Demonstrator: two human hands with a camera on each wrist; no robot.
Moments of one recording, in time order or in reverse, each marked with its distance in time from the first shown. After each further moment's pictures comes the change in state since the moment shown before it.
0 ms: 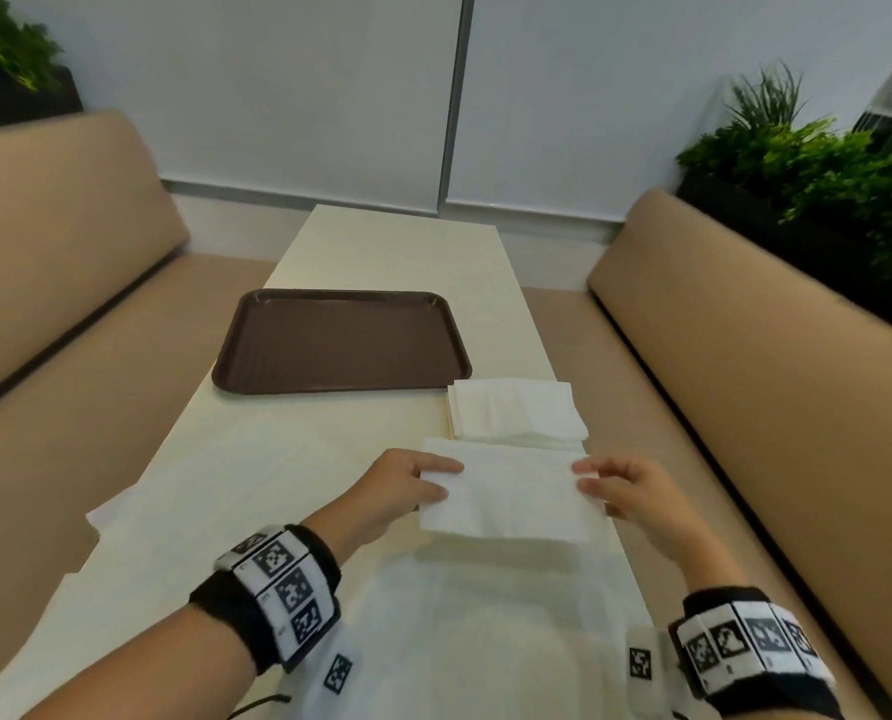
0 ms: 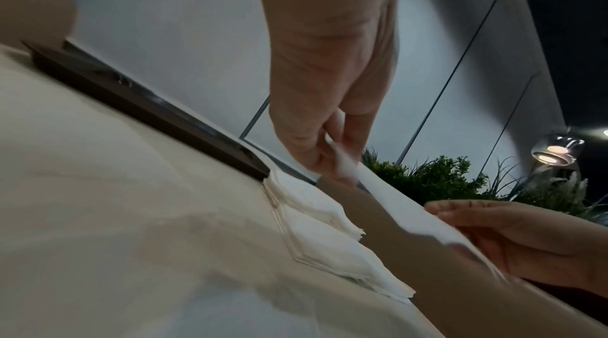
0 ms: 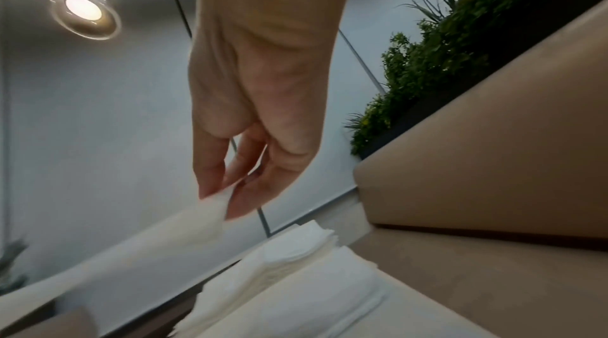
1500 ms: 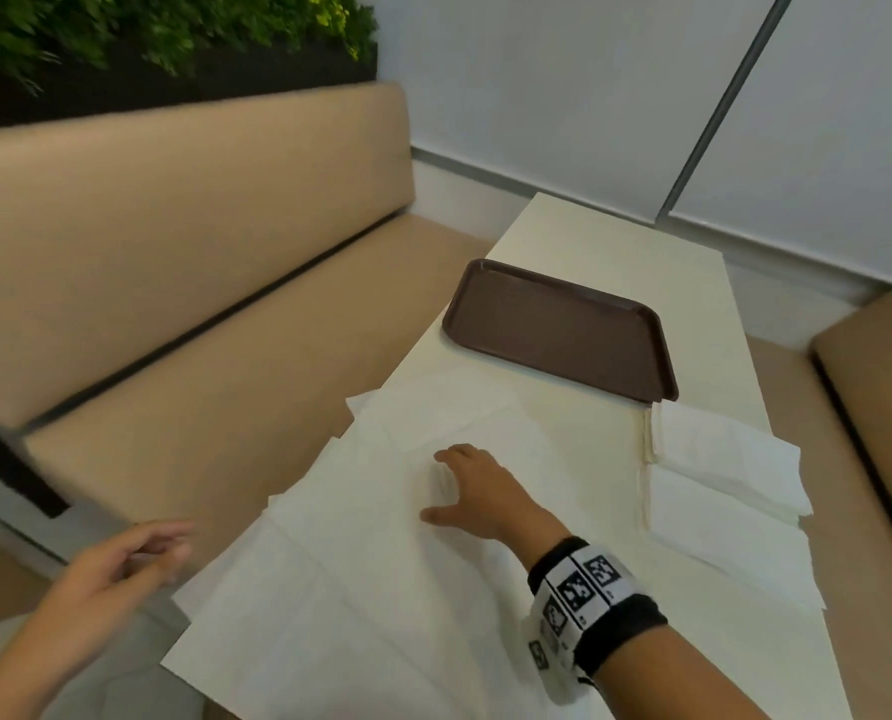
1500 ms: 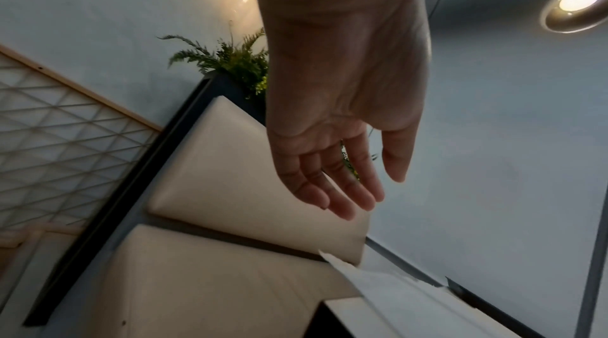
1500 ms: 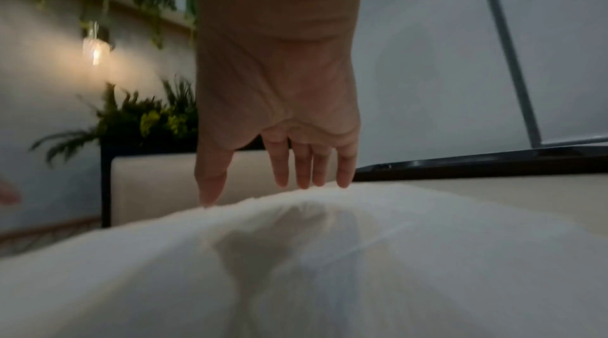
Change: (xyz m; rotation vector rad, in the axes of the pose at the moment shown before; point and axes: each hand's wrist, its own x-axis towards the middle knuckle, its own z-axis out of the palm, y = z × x) left_hand -0.339 -0.180 -0.185 0.043 0.893 -0.107; right_hand -0.027 -0.078 0.320 -0.964 -0.653 -0.473
